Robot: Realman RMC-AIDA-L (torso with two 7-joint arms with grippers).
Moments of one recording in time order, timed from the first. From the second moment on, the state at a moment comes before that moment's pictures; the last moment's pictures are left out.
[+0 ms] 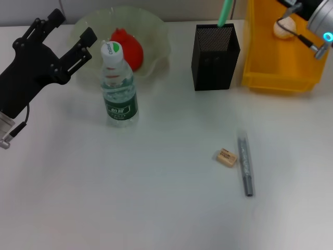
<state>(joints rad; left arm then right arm) -0.31 -2.07 1.22 0.43 0.79 1.45 -0.72 0.76 2.07 -0.63 -0.33 -1.38 -1.16 1.04</state>
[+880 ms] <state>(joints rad) -0.31 -2.07 1.20 0.44 0.79 1.45 -0.71 0.79 2.08 -0.67 -0.27 -1.37 -1.08 0.98</state>
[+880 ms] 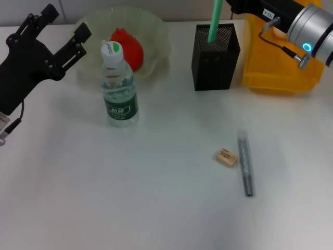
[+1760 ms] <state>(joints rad) -0.33 -2.07 1.21 0.44 0.79 1.52 -0.74 0.52 2.08 -1.00 -0.94 -1.66 -1.25 1.70</state>
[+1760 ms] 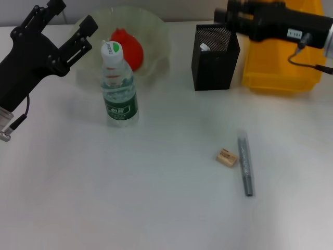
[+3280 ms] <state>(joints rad) -0.37 -2.08 1.21 0.39 0.79 1.47 -0.74 0.86 2.08 -1.27 -0.86 -2.52 -1.53 2.41</state>
